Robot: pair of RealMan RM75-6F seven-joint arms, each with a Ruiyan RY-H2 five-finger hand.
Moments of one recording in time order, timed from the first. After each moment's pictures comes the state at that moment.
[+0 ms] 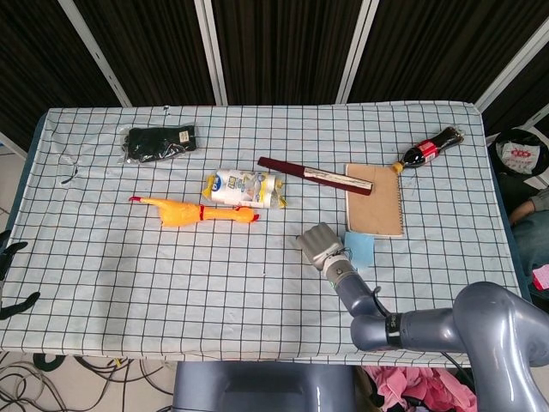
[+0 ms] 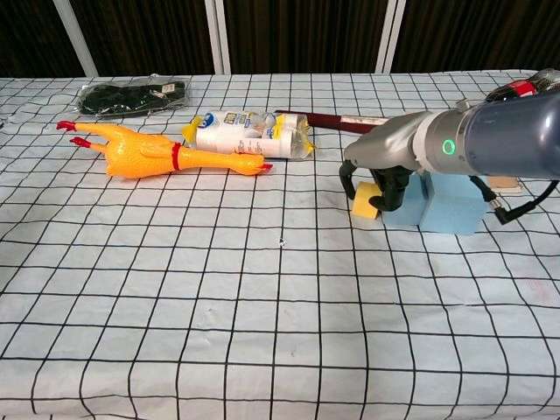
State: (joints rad) left arm -0.06 -1.12 -0.08 -1.60 1.43 1.52 0.10; right arm 1.26 -1.51 -0.04 -1.59 -0.34 0.88 -0.89
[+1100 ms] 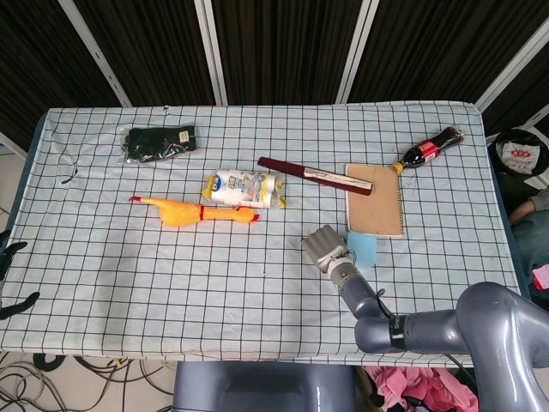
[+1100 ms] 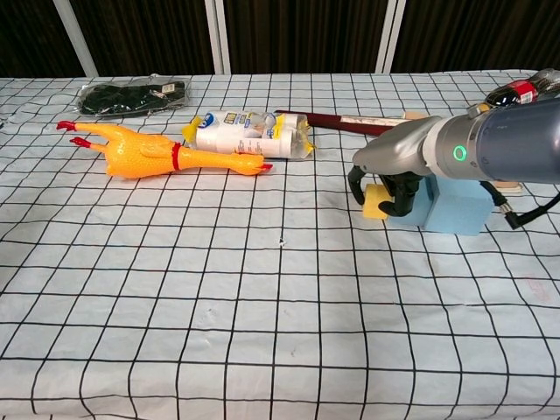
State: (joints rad) left arm -0.06 -1.12 -0.08 -1.60 1.43 1.52 0.10; right arm 1.26 -1.50 -0.06 -1.60 -0.33 0.89 -0.90
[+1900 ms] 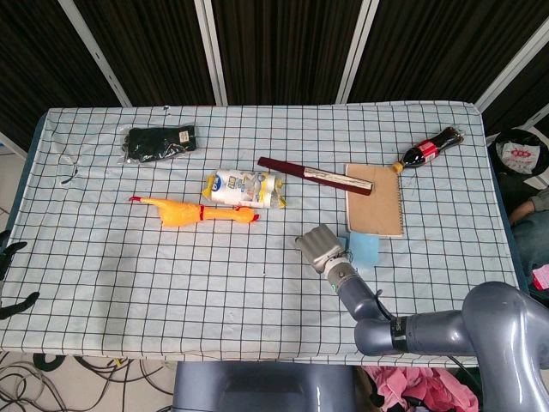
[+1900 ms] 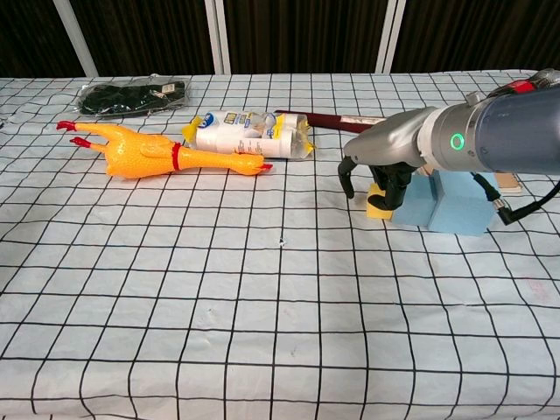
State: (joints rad) left arm -0.06 -1.12 -0.08 -1.60 1.42 1.52 0.10; right arm 1.25 -1.47 -0.02 -1.66 -0.37 0.91 -0.86
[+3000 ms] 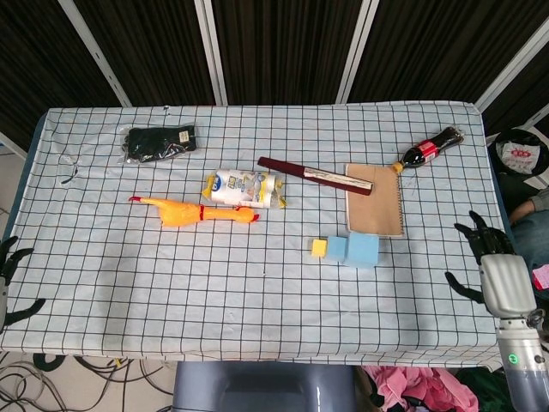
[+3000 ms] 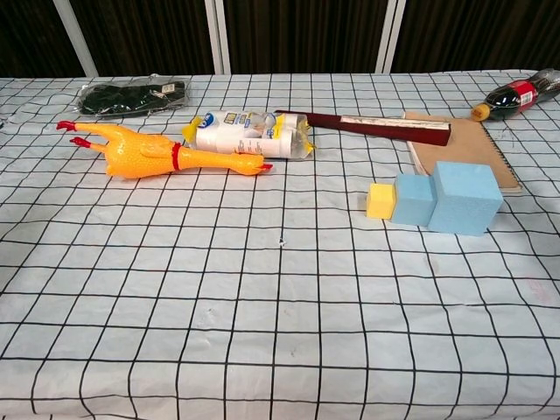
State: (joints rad) left arm -0.05 -1.11 -0.06 -1.64 1.44 1.52 0.09; right arm 0.34 -1.16 -0.14 -1.63 -1.31 1.69 0.04
